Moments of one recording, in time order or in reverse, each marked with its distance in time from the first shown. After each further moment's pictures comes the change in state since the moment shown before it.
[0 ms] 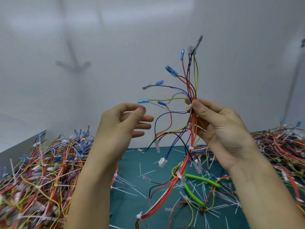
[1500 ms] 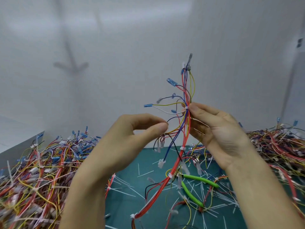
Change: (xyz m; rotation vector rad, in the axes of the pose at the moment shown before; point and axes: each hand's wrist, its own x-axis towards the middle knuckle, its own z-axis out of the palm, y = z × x) left_hand -0.007 0.005 0.001 0.305 -0.380 0.155; right_hand 0.004 0.004 -0.009 0.010 0.037 0.094
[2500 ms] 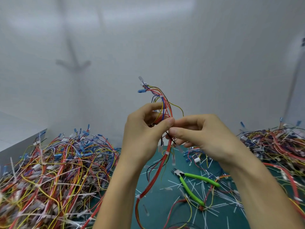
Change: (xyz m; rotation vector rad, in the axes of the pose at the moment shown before) left_hand 0.024 -0.018 0.039 -0.242 0.343 0.065; right_hand -0.002 0.006 0.002 -0.712 -0.234 -0.057
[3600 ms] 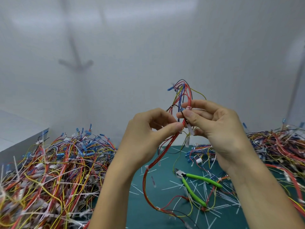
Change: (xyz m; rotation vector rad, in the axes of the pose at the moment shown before) left_hand 0.000 0.007 -0.013 0.188 -0.183 0.005; right_hand 0.002 -0.005 0.004 0.348 0.256 -0.155
